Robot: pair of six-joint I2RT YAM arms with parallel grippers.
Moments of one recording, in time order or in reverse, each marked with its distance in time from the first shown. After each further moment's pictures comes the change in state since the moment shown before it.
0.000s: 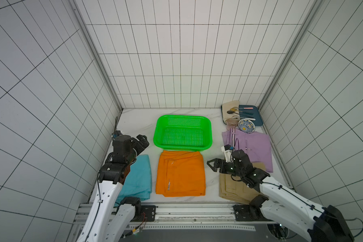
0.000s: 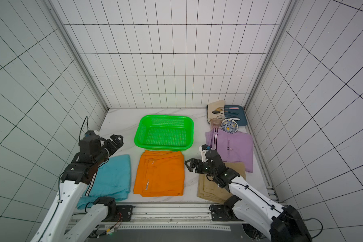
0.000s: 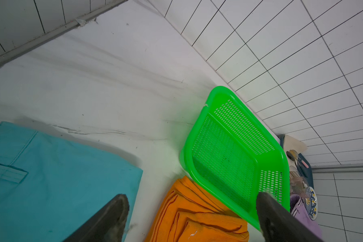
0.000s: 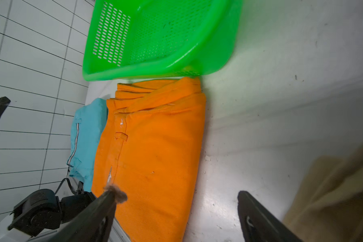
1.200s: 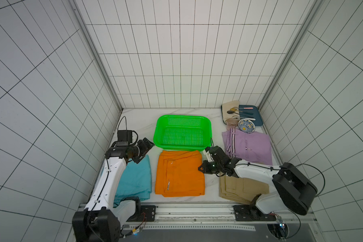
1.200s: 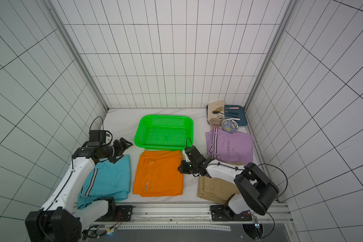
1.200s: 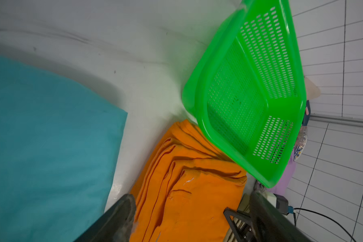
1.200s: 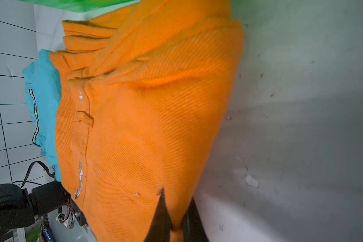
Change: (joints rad) left arm 0.089 0.254 -0.013 -0.112 0.433 0.044; right arm 0.136 0.434 0.197 0.019 -0.016 0.018
